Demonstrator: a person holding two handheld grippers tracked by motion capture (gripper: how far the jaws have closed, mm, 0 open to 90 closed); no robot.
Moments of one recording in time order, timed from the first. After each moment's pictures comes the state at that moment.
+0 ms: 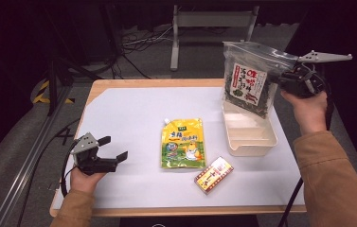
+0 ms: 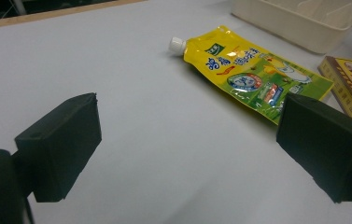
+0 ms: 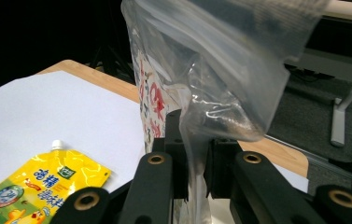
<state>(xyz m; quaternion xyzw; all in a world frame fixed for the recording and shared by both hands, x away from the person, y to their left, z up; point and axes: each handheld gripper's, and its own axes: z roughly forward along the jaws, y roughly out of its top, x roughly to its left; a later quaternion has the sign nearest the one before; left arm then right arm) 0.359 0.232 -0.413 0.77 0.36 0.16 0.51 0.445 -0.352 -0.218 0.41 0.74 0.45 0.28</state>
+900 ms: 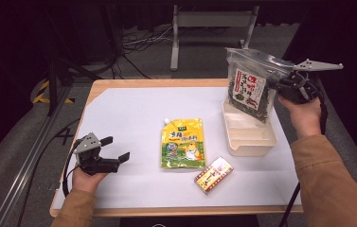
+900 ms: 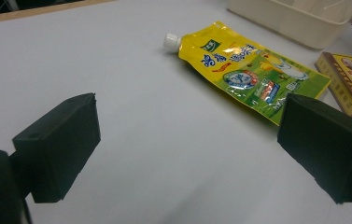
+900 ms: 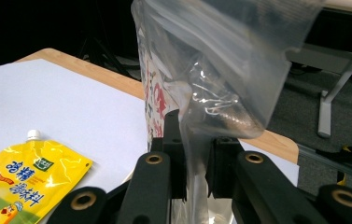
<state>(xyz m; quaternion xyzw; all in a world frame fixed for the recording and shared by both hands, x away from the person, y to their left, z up) 0.361 0.228 -0.414 0.77 0.35 0.15 0.51 0.452 -0.355 -0.246 0.42 0.74 0.44 0.30</state>
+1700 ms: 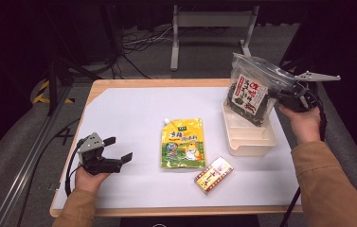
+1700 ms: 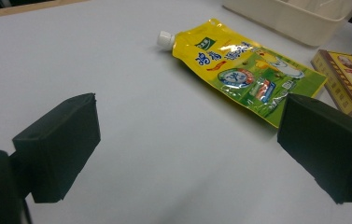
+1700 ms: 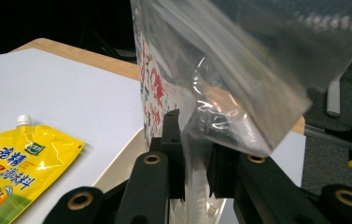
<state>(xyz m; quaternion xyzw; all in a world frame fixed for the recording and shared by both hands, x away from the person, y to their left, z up) 0.363 0.221 -0.416 0.78 0.35 0.14 0.50 0.453 -0.376 -0.280 0.45 0.73 0.44 0.27</state>
